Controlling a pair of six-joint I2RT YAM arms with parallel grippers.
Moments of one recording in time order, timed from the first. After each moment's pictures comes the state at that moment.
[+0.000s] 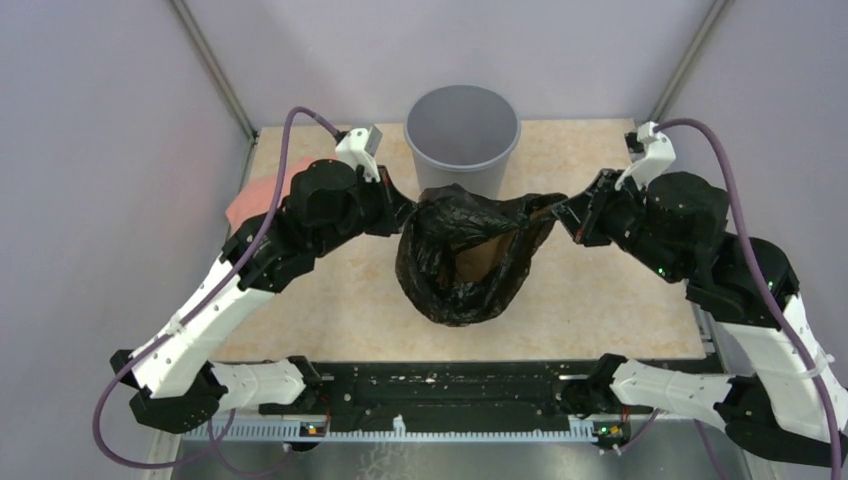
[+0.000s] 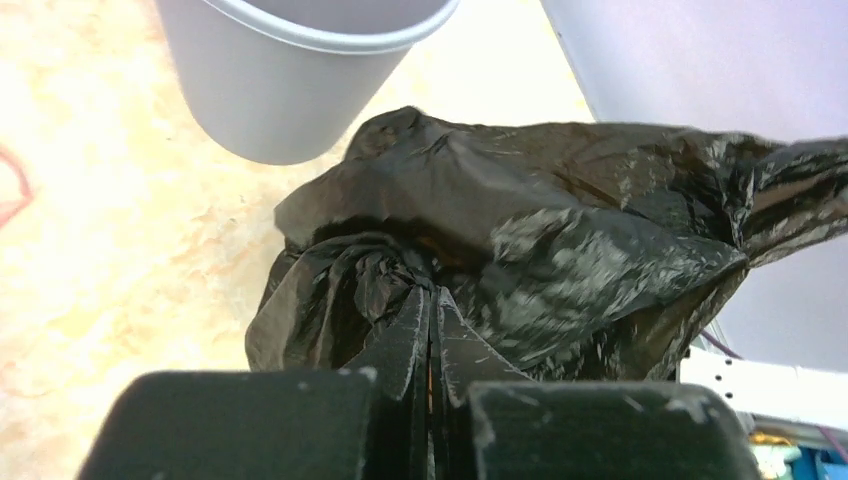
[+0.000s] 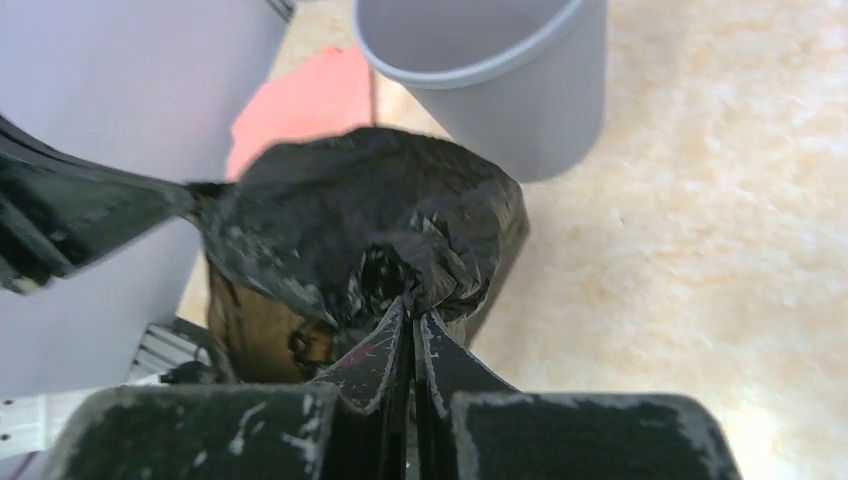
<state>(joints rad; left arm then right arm) -0.87 1.12 1.53 -0.77 -0.17 -0.57 0.85 0.98 1.68 -1.04 0.32 0.56</state>
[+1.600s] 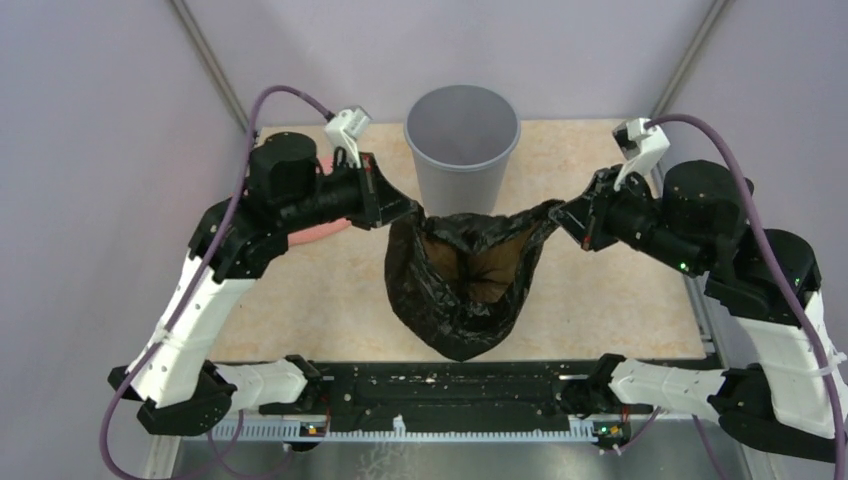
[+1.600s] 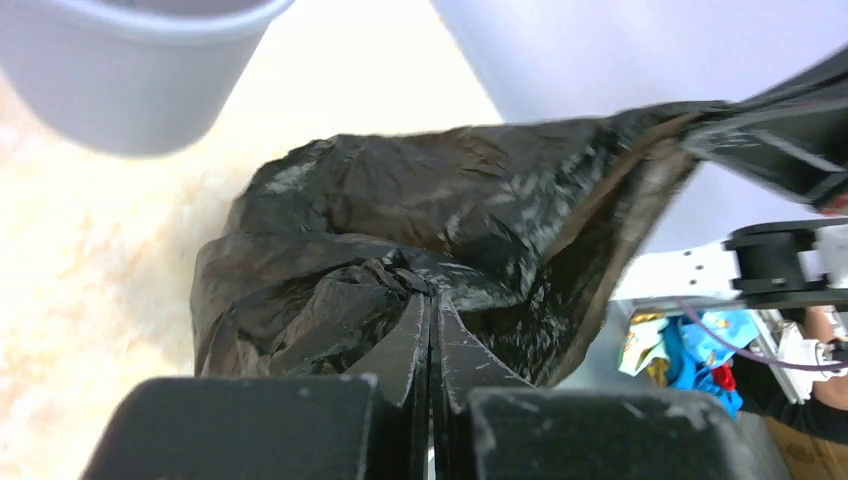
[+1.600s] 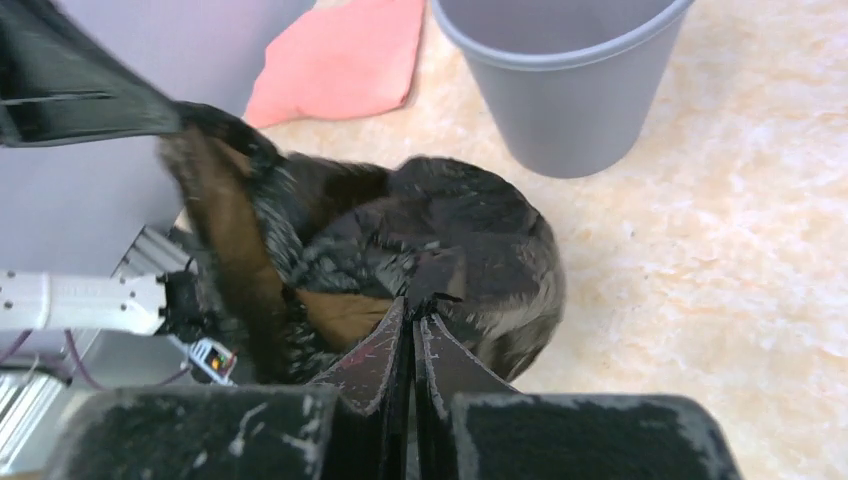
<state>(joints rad) -0.69 1.18 1.70 -0.91 0.27 -0.55 0.85 1.03 1.81 -1.15 0.16 0.39</state>
